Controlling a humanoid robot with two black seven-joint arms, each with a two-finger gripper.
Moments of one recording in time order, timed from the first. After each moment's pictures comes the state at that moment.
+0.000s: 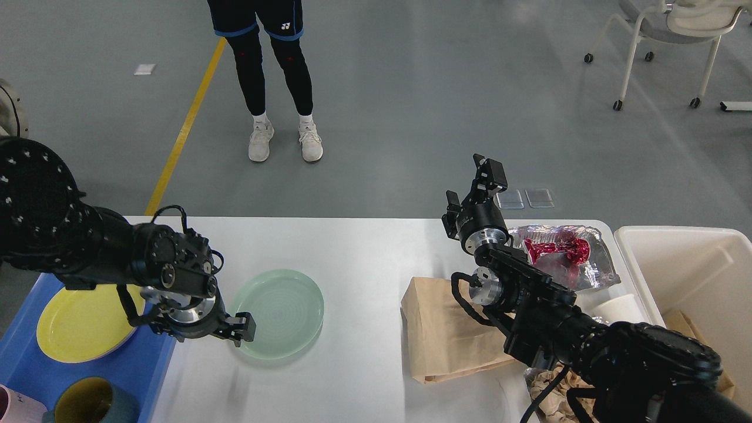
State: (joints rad) left arm -1.57 0.14 1.21 -1.23 0.07 -0.32 0.27; right arm 0.83 0.16 0.39 0.30 0.10 -0.05 0.59
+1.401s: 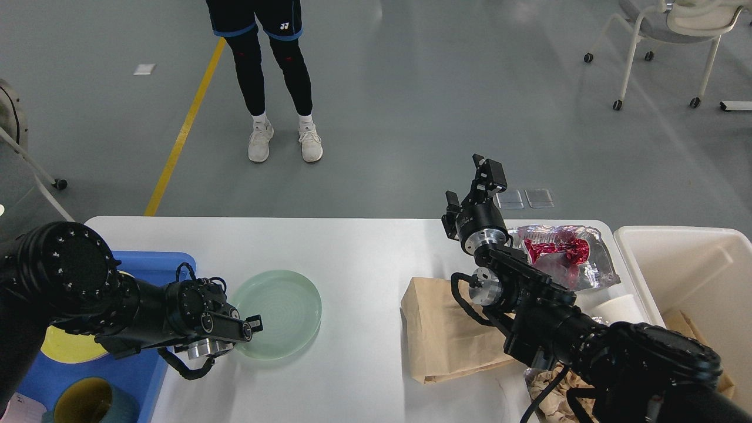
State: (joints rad) left arm -1.27 0.09 1.03 -1.05 -0.05 0.17 0.46; right arm 0.83 0.17 0.39 0.30 0.10 -0.05 0.59
